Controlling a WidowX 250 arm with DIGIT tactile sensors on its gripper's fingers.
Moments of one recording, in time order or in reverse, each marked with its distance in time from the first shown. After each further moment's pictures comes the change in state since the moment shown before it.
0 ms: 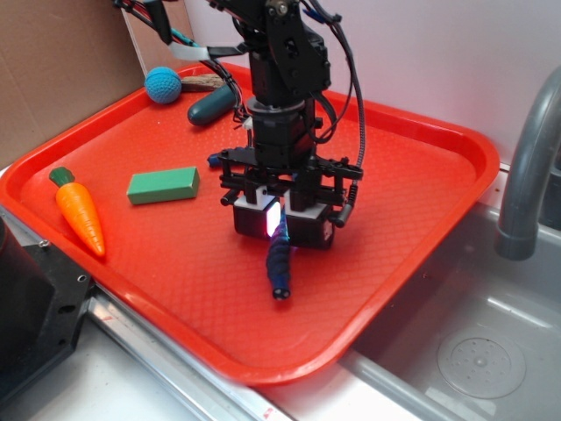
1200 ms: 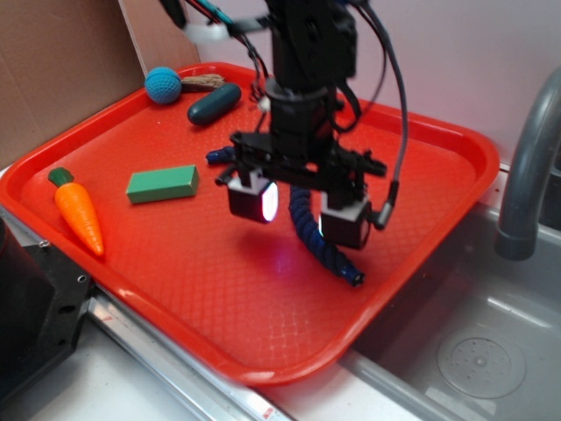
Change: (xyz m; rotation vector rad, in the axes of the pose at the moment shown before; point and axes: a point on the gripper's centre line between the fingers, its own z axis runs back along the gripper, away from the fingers) arm -0.010 -0.038 0.020 0.048 -0.043 0.003
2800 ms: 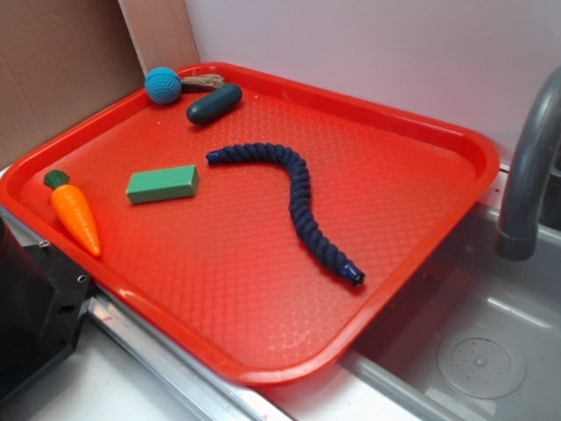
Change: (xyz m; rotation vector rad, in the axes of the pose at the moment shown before) arm -0.078 0.146 0.198 -0.090 -0.244 -0.361
